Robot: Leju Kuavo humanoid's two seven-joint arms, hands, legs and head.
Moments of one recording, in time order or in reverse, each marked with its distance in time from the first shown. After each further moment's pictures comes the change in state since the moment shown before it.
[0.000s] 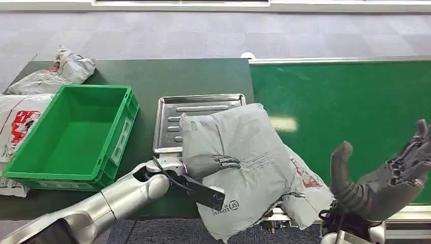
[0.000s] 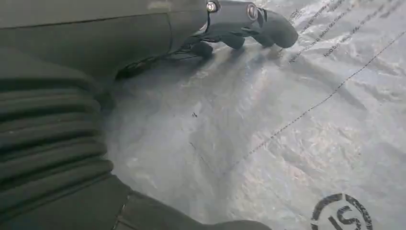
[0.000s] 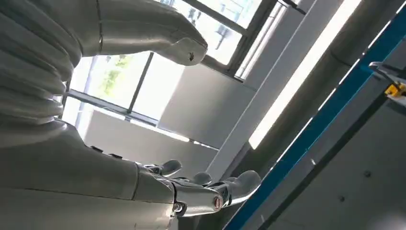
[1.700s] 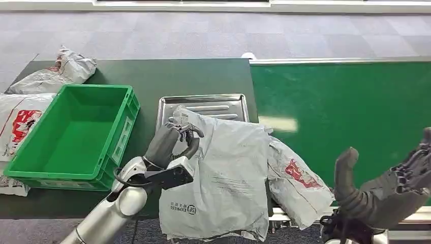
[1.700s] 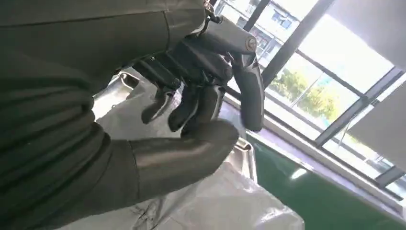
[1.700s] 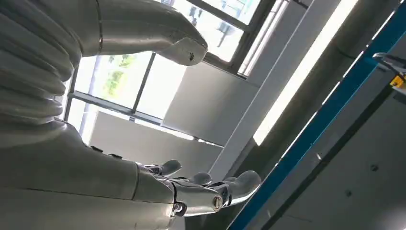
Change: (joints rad) left arm 0.339 0.042 0.484 -0.479 -0.147 0.411 0.060; right arm 0.037 0.027 -0.014 -0.029 -0.016 0.000 -0.020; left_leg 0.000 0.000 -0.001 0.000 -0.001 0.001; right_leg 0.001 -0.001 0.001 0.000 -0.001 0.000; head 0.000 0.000
